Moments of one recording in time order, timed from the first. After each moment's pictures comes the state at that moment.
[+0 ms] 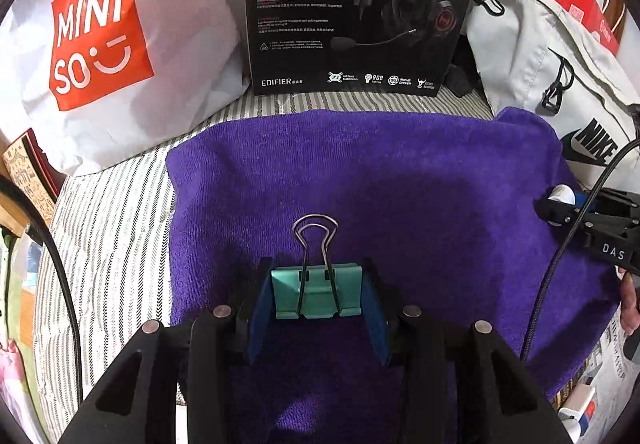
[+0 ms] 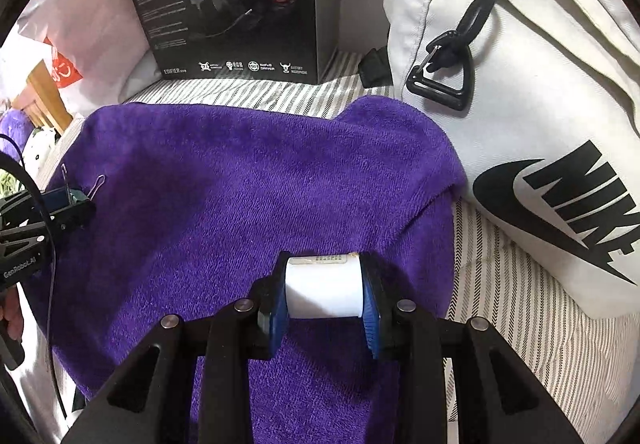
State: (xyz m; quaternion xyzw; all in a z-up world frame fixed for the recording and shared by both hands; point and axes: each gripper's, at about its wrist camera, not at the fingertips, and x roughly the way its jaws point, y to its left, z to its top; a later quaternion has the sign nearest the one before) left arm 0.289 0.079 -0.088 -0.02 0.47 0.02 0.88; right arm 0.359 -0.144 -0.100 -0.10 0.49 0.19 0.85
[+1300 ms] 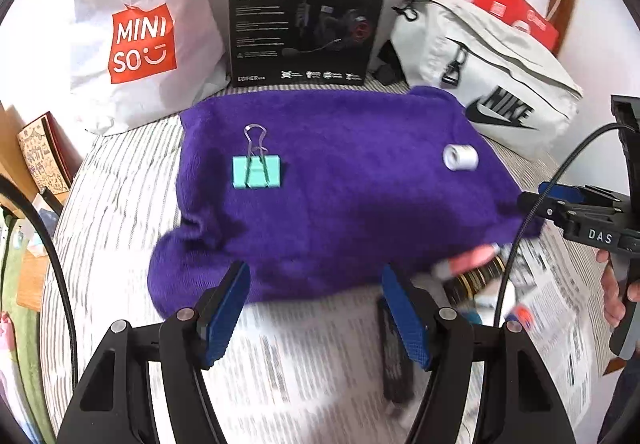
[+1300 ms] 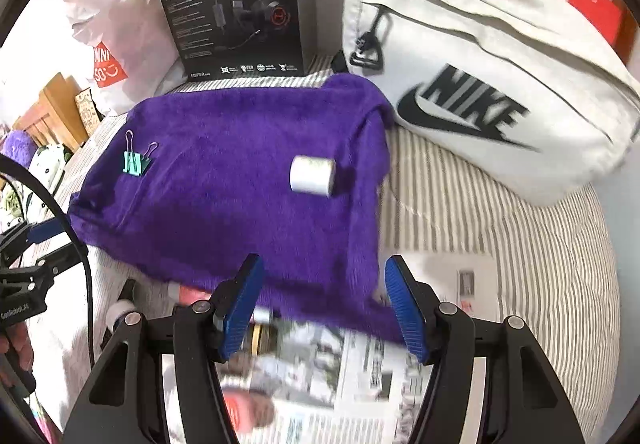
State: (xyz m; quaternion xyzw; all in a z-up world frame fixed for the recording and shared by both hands) left arm 0.159 0.037 -0.047 -0.04 0.45 -0.01 0.89; right arm 0.239 -0.205 -0.053 -0.05 0.48 0.16 0.86
